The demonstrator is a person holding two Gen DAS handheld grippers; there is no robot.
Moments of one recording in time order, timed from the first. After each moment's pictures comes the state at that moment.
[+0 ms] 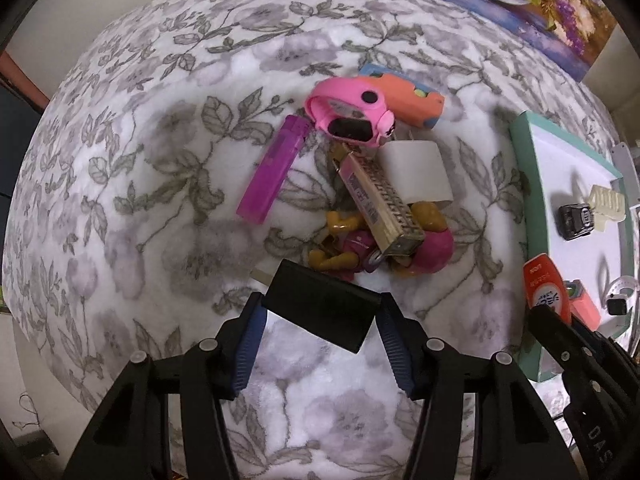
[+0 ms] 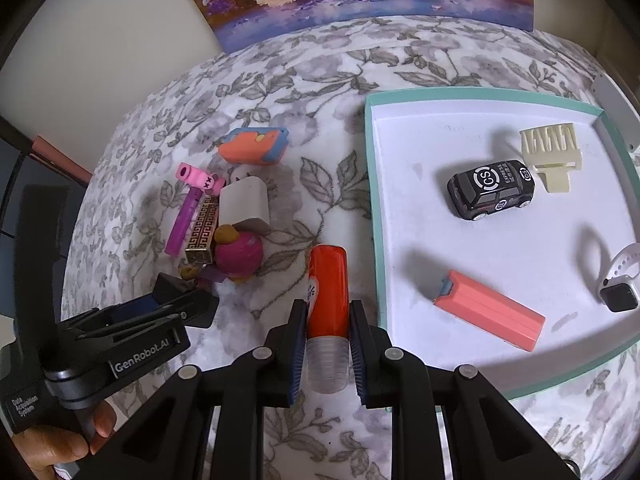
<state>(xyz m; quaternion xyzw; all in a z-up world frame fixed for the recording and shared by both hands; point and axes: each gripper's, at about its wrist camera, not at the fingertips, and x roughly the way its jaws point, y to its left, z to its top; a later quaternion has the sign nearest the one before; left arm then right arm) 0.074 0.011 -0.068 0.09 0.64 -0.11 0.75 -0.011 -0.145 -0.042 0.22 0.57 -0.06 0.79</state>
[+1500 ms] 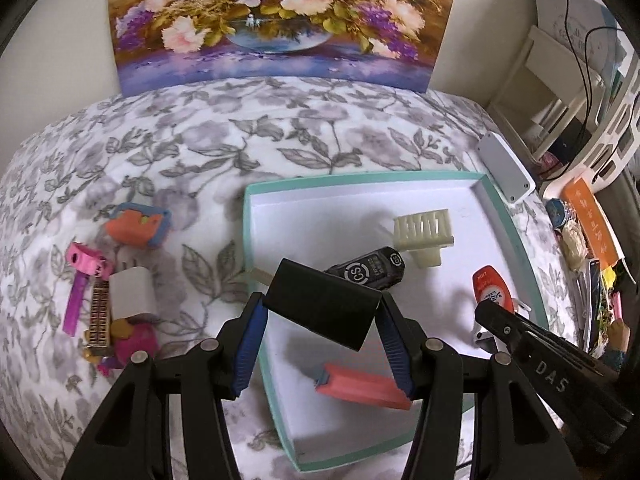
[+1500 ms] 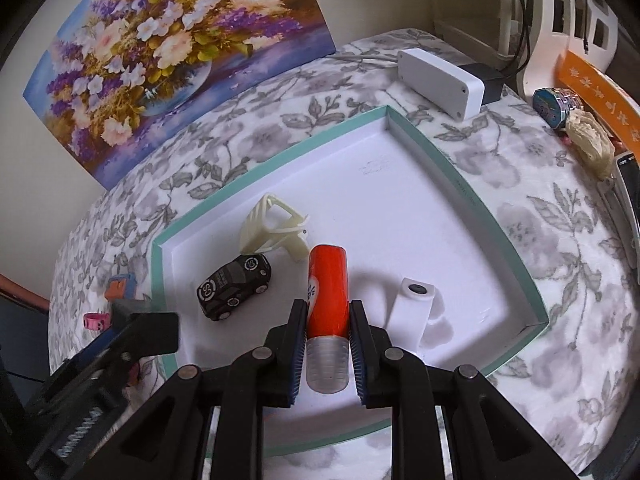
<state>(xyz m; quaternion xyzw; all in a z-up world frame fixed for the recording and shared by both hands) 0.024 -0.168 -0.015 0.09 0.52 -0.27 0.80 -0.085 -0.311 -0.029 0.31 0.48 -0.24 0.79</state>
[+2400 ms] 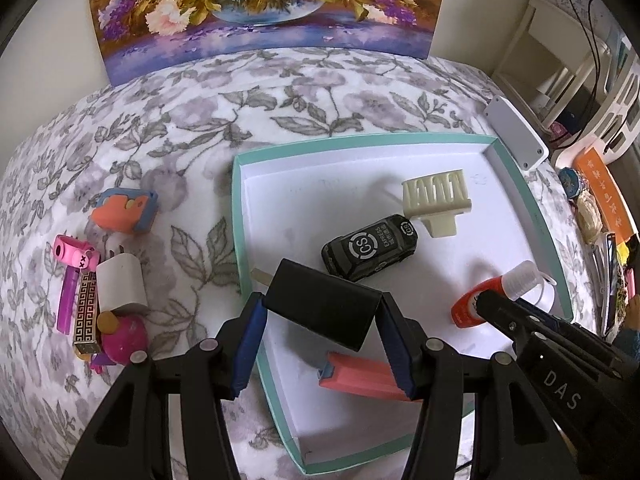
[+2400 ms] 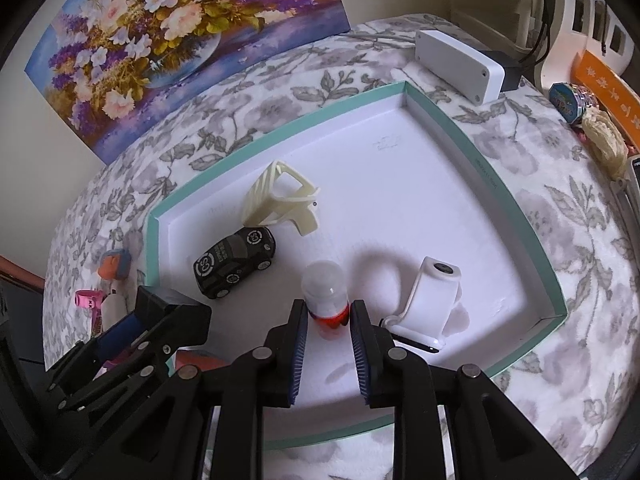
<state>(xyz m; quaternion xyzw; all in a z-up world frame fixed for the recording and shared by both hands) 0.022 -0.176 -0.038 0.13 0.55 -0.27 0.78 -0.076 -0.304 -0.041 0.29 0.51 -0.22 0.78</state>
